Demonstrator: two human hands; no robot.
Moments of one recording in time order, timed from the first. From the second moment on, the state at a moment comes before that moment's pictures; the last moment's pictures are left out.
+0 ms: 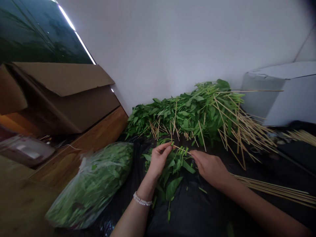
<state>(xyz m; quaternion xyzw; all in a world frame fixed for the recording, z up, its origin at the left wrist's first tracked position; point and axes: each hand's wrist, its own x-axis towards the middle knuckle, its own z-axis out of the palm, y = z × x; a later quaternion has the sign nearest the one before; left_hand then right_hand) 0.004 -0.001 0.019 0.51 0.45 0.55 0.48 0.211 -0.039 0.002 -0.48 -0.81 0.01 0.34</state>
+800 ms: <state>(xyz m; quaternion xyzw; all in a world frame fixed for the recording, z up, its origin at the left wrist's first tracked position) 0.010 -0.004 0.021 0.52 0.48 0.54 0.45 0.203 -0.043 0.000 -0.49 -0.81 0.05 0.31</state>
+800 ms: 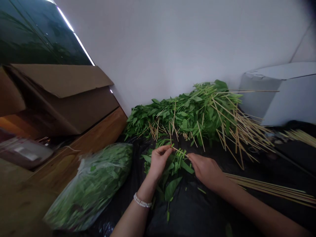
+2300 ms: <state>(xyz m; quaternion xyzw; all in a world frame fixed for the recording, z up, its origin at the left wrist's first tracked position) -0.015 0.020 -0.011 0.82 0.52 0.25 0.02 0.236 -0.029 0.027 -0.56 -0.62 0.12 0.54</state>
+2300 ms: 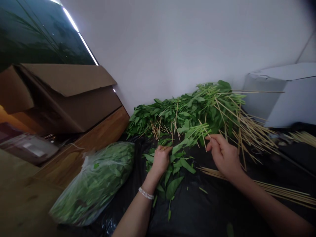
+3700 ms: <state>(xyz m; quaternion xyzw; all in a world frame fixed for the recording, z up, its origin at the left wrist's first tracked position) 0.000 0.006 0.016 0.44 0.42 0.56 0.56 0.210 -0.040 0.008 -0.49 -0.79 0.18 0.32</state>
